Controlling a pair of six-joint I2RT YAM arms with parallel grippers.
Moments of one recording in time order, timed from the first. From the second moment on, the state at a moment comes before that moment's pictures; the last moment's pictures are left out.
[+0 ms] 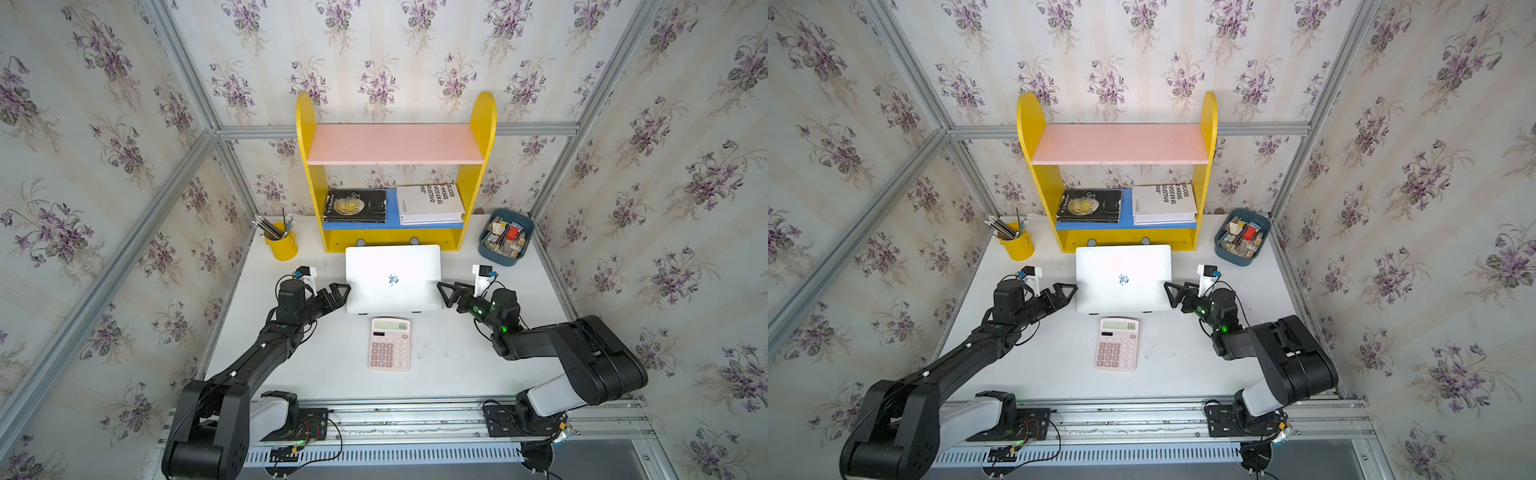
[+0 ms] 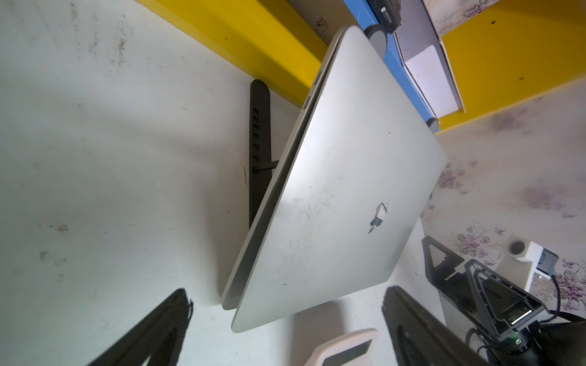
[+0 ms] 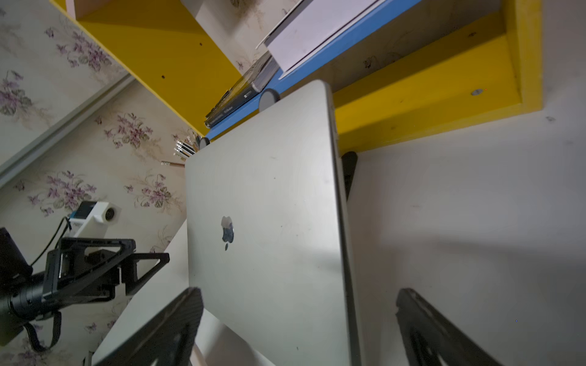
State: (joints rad) left arm -0.14 1.19 0.43 0.19 0.47 -0.67; right arm 0.29 1.56 0.28 1.07 -0.40 0.65
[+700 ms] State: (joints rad) left arm -0.14 1.45 0.42 0.39 0.54 -0.73; right arm 0.23 1.87 0.33 1.32 -0.54 0.91
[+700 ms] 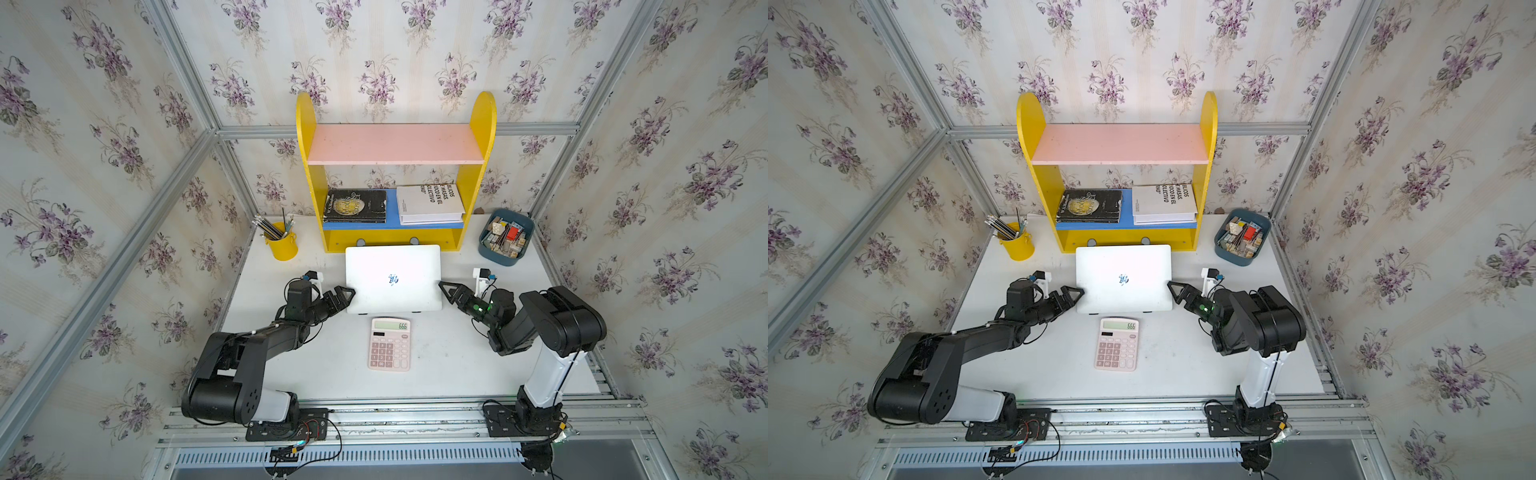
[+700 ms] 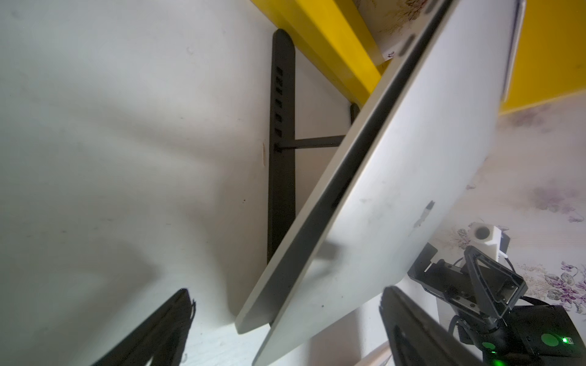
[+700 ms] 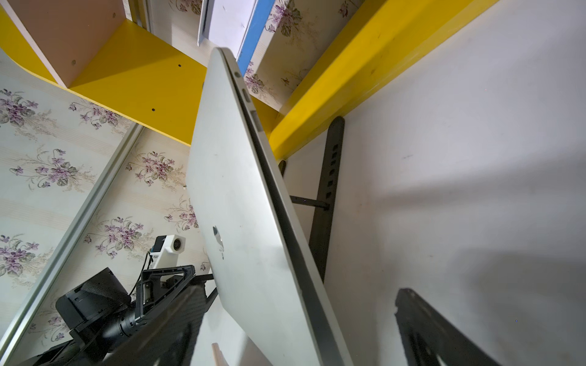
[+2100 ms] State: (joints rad) left arm -0.14 1.67 0.43 0.67 0.70 -0.83; right arm 0.26 2.07 0.40 1.51 -0.69 1.12
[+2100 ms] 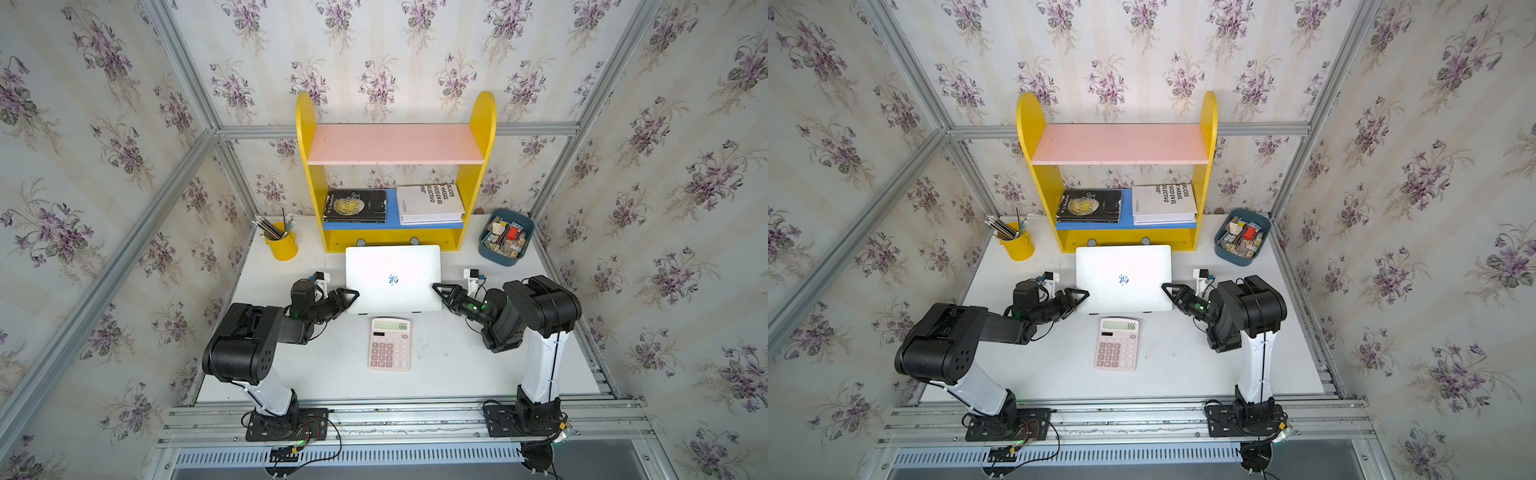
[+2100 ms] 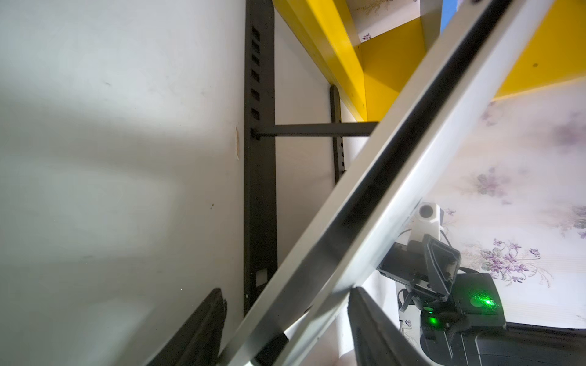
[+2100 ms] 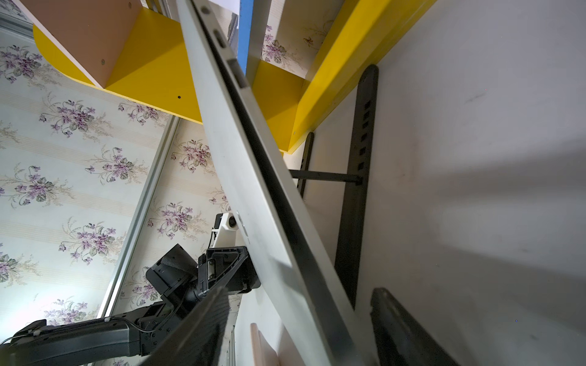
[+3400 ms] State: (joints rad) left arm -0.14 1.68 0.43 0.73 0.73 -0.86; right arm 0.29 2.06 0.42 1.52 -0.72 1.15
